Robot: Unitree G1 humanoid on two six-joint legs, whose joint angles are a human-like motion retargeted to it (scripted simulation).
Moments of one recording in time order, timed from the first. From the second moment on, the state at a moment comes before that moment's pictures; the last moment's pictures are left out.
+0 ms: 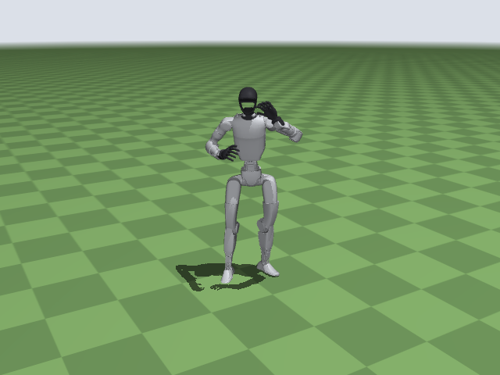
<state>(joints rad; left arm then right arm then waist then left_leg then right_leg) -0.84 1.15 -0.13 -0.36 0.71 -0.15 0.69 -0.02 -0.64 0.37 -0.38 -0.23 -0.31 -0.30 -0.10 0.00 0.13 0.00 0.06 0.70 -0.02 -0.10 -0.23 -0.15 -0.14 -0.20 -0.02 0.12 0.26</state>
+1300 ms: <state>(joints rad) -1.53 1.48 -0.77 0.05 0.50 -0.19 0.77 0.25 -0.54 0.11 -0.37 -0.17 -0.37 -0.34 -0.13 0.03 0.17 0.04 0.10 0.76 -0.04 -0.09 -0.21 -0.15 -0.08 -0.16 -0.02 0.11 0.26</state>
